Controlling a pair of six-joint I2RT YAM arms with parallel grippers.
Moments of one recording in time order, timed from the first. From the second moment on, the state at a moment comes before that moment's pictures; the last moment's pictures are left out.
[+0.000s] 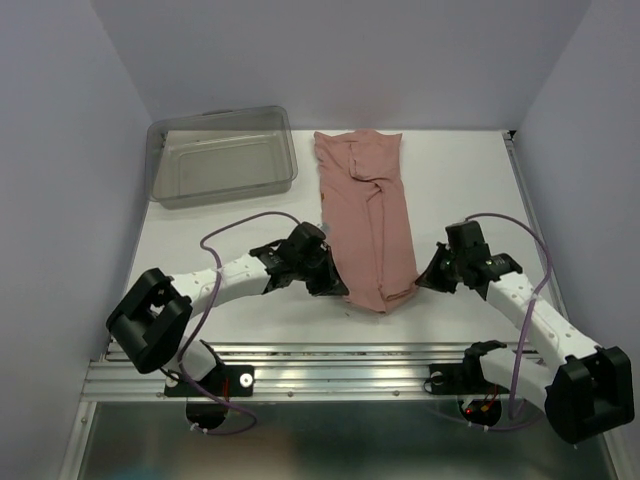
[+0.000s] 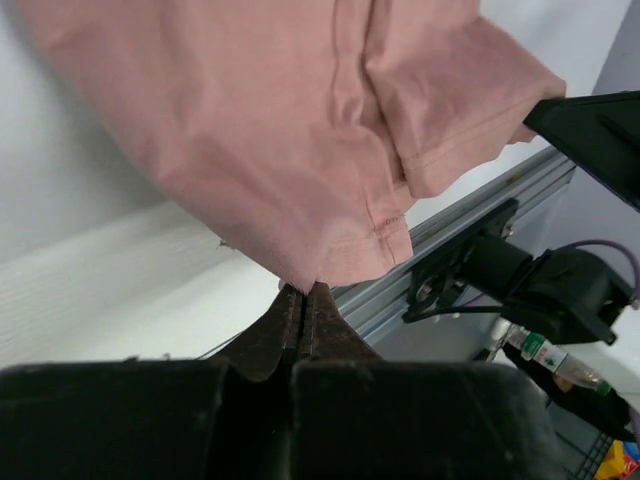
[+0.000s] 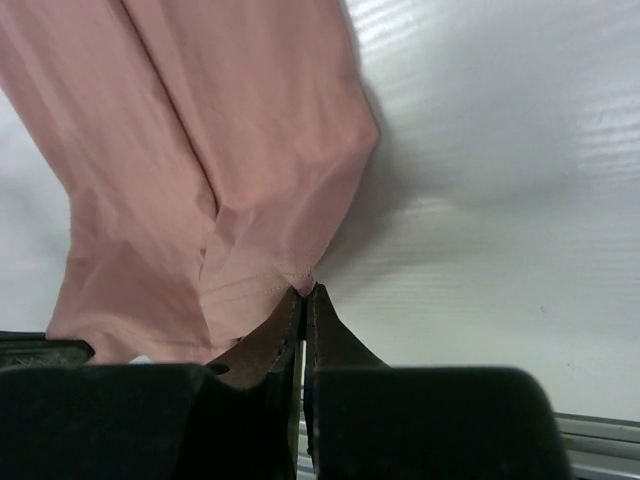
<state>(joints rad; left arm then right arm) -0.82 1.44 0.78 -0.20 0.30 -1.01 0.28 1.00 0.62 -0.63 -0.14 0.76</state>
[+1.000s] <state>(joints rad) -0.73 1.52 0.90 -0.23 0.21 -1.10 0.28 1.18 0.80 -0.54 -0.02 0.72</state>
